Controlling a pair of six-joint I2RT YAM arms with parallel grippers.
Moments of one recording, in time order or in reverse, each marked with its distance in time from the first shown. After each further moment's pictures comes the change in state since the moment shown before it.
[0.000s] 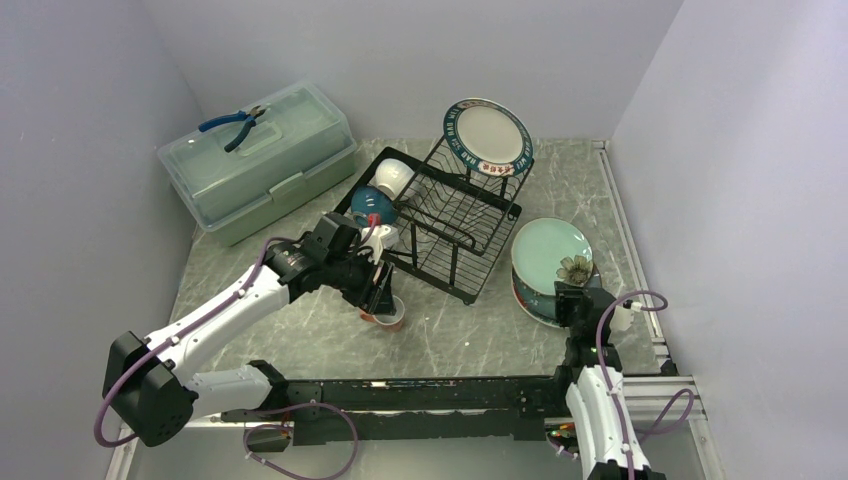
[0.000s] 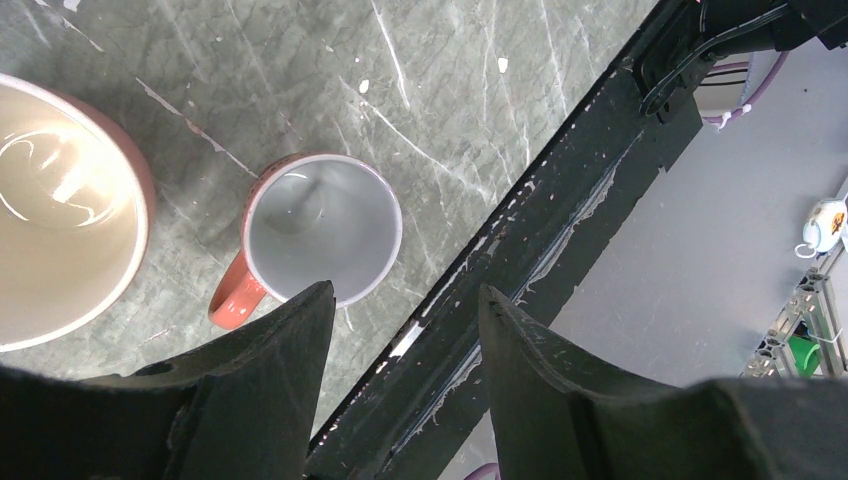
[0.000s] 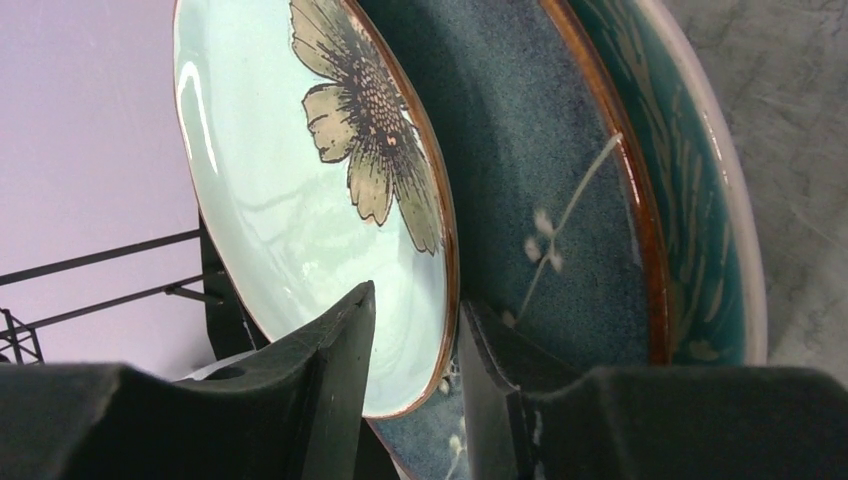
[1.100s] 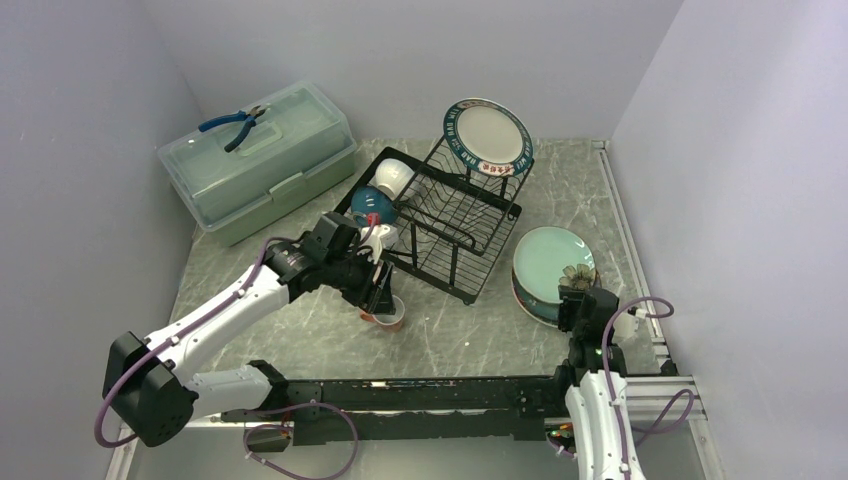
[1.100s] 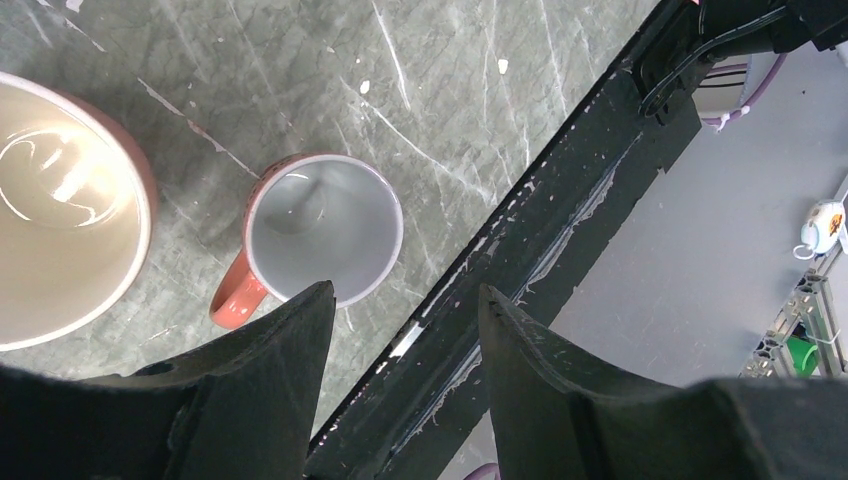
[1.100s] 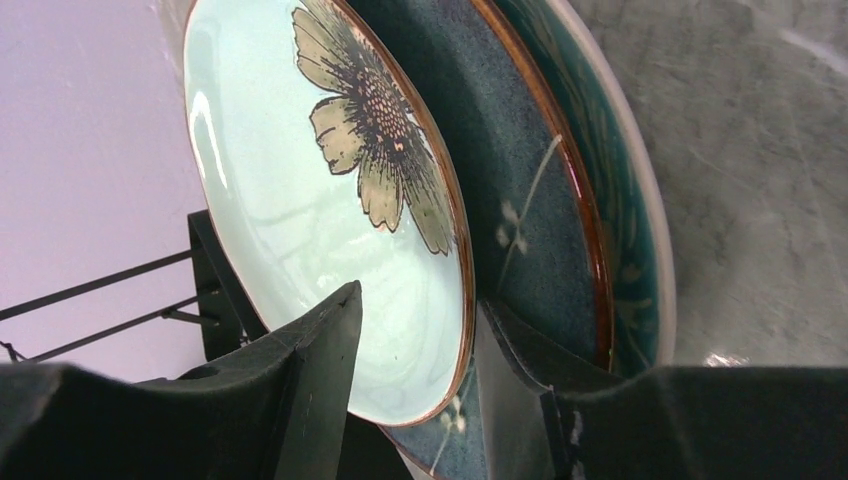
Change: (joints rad) left arm 0.005 0.000 0.000 0.000 0.003 0.000; right arm 0.000 -0.101 0.080 -0.269 0.047 0.060
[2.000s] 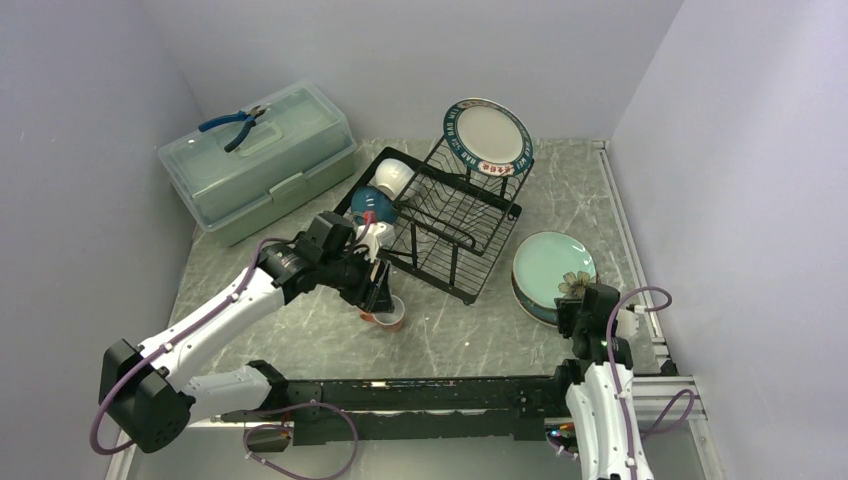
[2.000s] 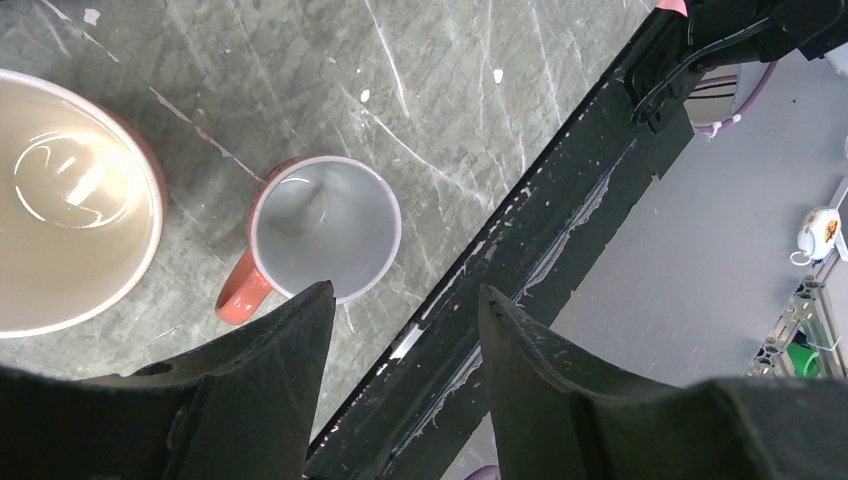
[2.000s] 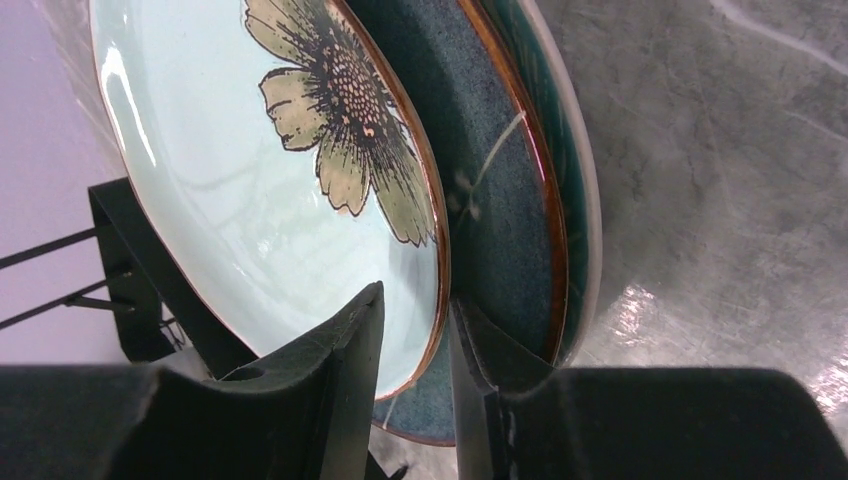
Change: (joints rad) left arm 0.011 -0.031 0.000 -0.001 0.002 0.000; right arm 0.001 0.082 0.106 -0.182 -0.037 -0.085
